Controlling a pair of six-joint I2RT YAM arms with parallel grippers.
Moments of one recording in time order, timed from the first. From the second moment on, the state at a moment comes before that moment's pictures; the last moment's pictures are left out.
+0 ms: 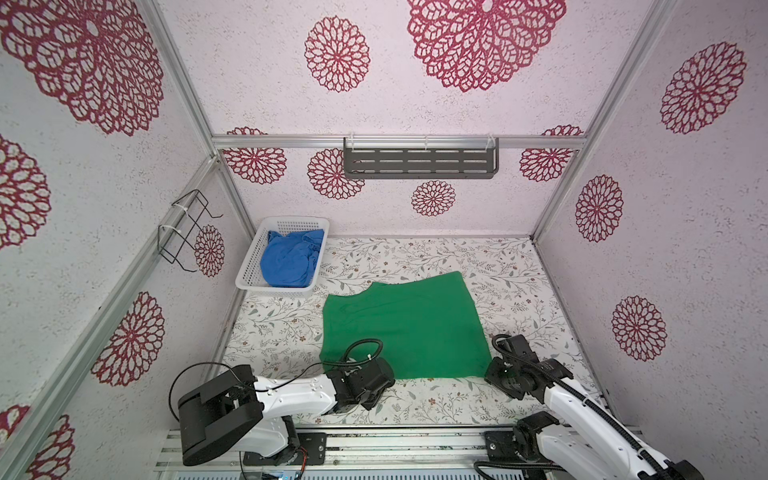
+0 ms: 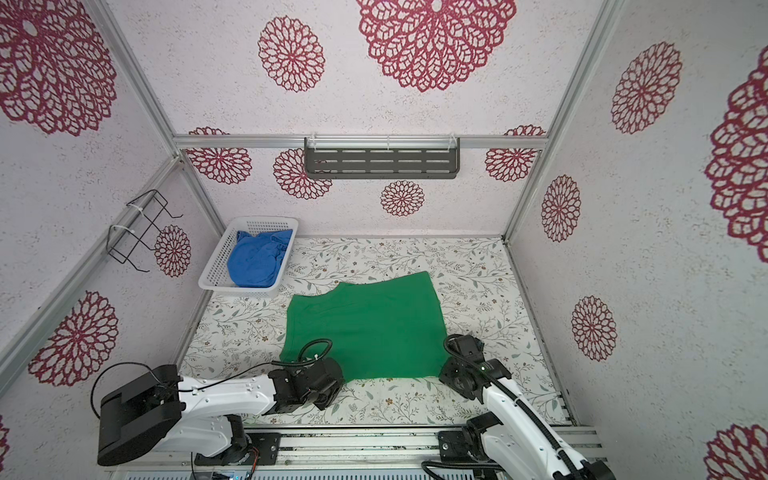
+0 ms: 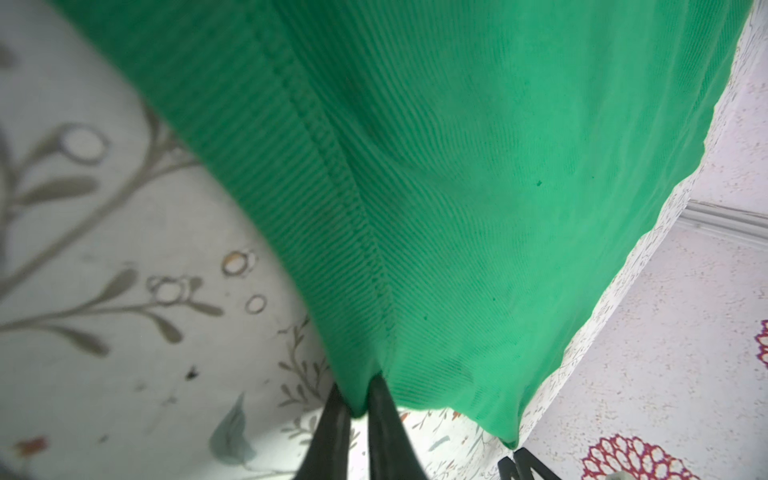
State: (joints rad) left arm -1.10 1.37 0.47 -0.09 -0.21 -1.96; right arm 0.36 0.84 0.40 -0.78 0.04 0.90
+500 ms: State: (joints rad) left arm -1.10 1.27 0.47 -0.22 -0.25 -1.94; right arm 0.36 0.88 0.38 -0.72 0.05 0.91
